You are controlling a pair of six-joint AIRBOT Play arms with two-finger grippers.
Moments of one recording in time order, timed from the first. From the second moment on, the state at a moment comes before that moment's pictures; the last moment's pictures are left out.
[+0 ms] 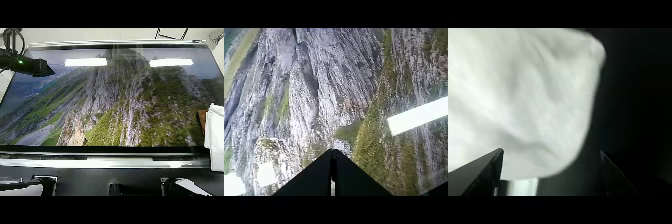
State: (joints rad) left arm -0.01 -1.48 1.92 1.10 -1.48 -1.41; right arm -1.27 -1.27 1.27 -1.52 1.55 1.68
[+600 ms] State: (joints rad) left arm -0.15 -1.51 1.93 1.48 -1.37 -1.62; right arm -0.65 -1.32 1.70 -1.12 1.19 1.50
